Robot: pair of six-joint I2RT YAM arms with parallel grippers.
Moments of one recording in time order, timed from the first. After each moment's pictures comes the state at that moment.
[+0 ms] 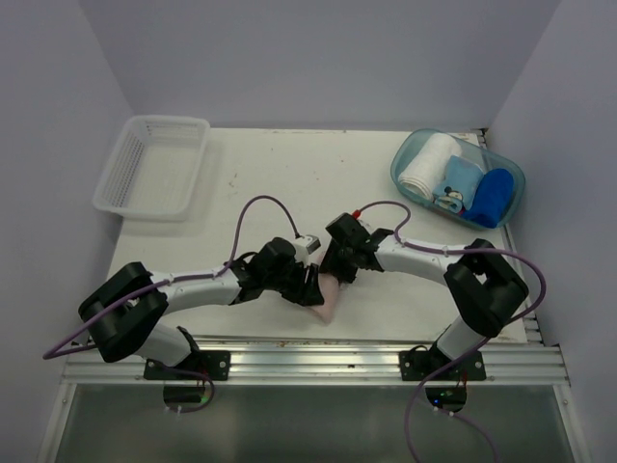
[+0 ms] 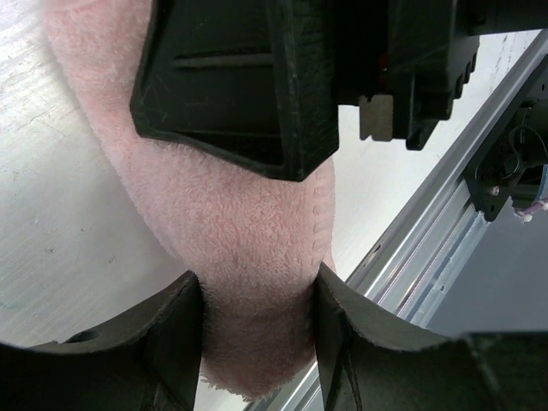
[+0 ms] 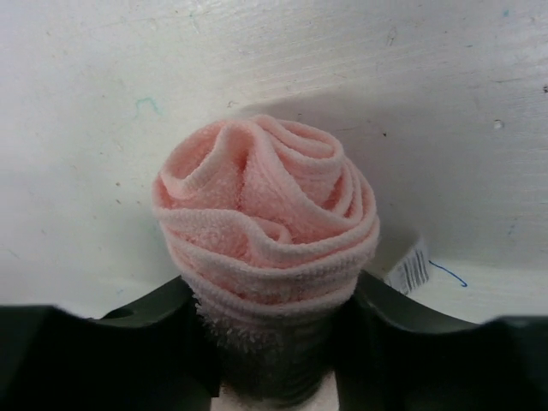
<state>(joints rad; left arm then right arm) -0.87 1.43 0.60 0.07 0.30 -0.55 0.77 1.63 0.92 -0.41 0.03 1.15</state>
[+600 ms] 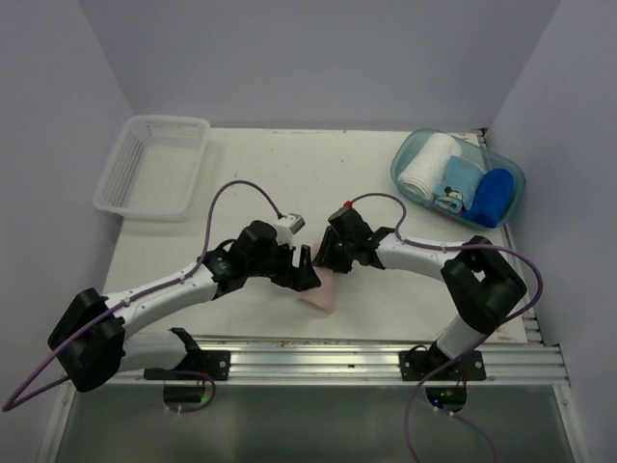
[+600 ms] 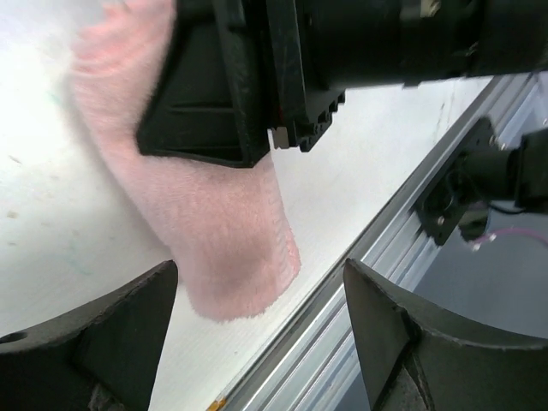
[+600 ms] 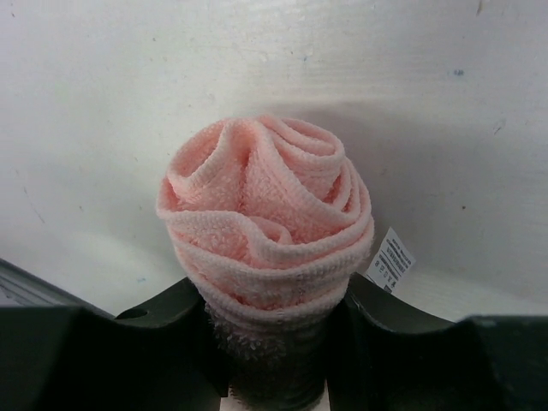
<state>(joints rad) -0.81 1.26 0.67 -0.11 0.29 -0.54 0.74 1.65 0.91 -0.22 -0.05 1.01</state>
